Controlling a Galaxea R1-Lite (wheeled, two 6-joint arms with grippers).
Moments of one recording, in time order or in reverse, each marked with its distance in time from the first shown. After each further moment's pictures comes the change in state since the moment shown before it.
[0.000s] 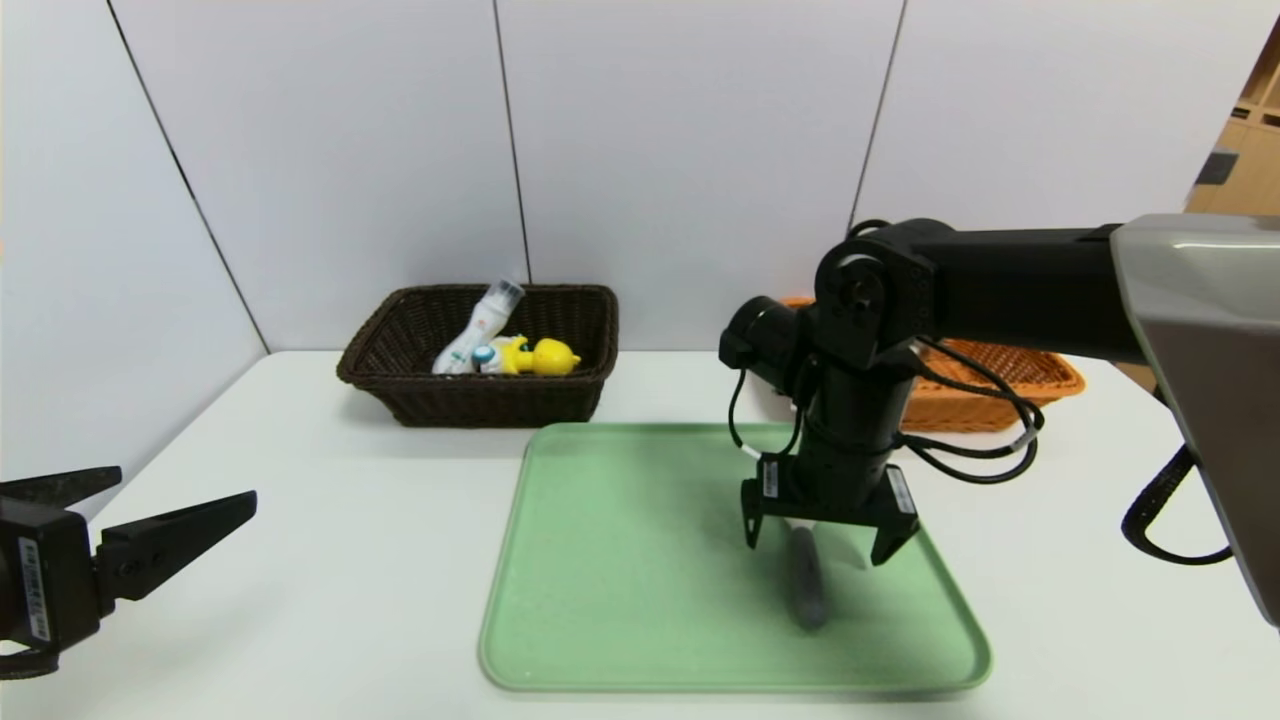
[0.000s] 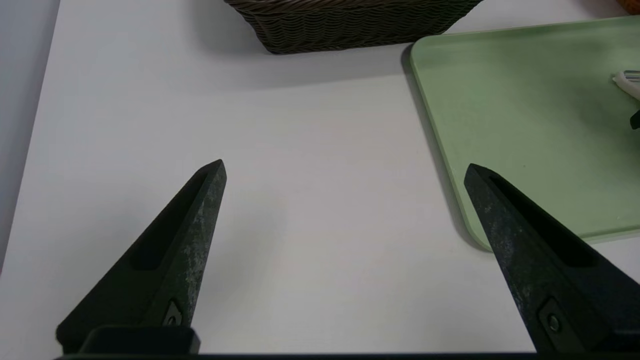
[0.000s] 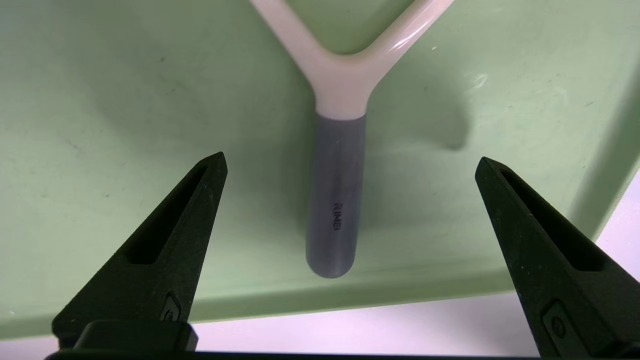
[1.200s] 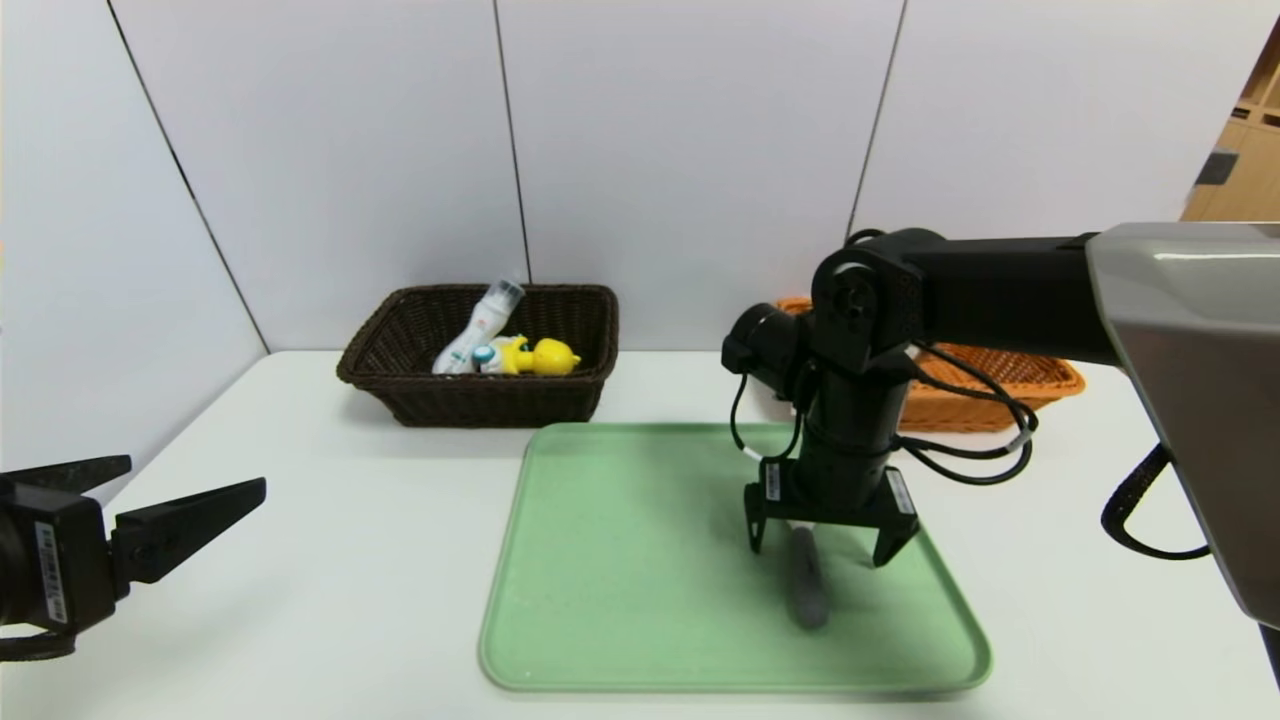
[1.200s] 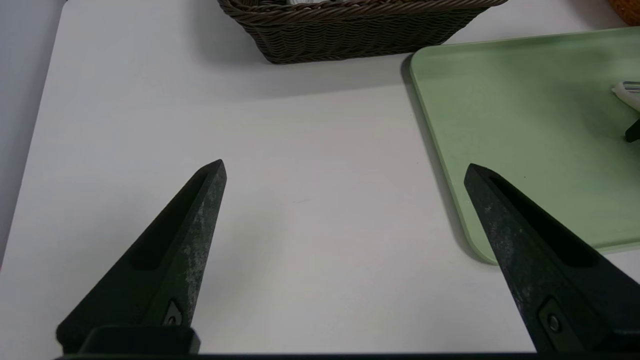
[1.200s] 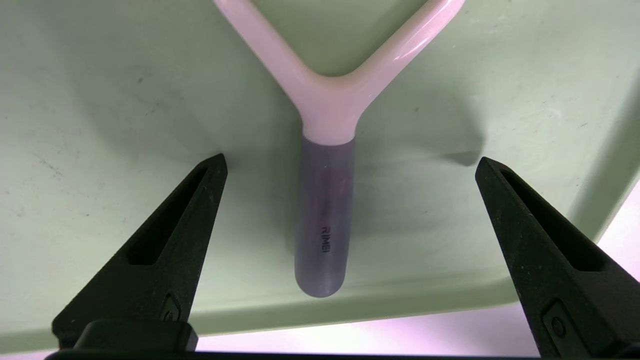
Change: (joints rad) left arm 0.001 0.018 0.005 -0.040 0.002 0.001; right arm -0.019 0.020 0.000 0.001 0.000 -0.025
